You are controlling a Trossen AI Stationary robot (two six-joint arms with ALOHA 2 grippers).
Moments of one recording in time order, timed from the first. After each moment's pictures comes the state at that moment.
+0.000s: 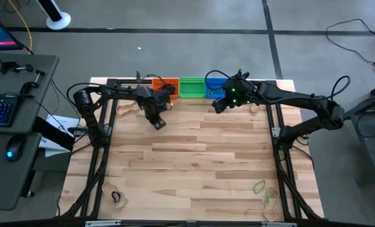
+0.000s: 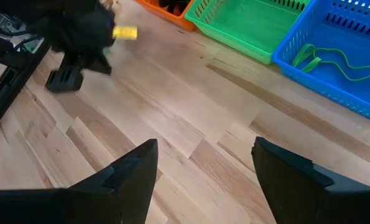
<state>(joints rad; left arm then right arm) 0.50 1.79 1.01 -0.81 0.16 -0.14 -0.36 1.33 1.12 -0.62 0.00 0.62</state>
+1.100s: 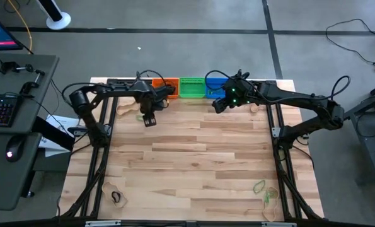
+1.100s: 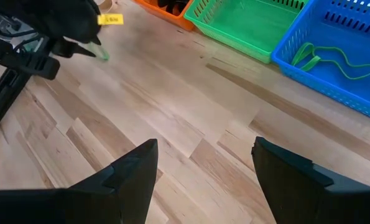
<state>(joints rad) 0.53 1.74 1.08 -1.00 -0.04 0.24 -0.36 1.33 1.12 -0.63 0.00 0.63</state>
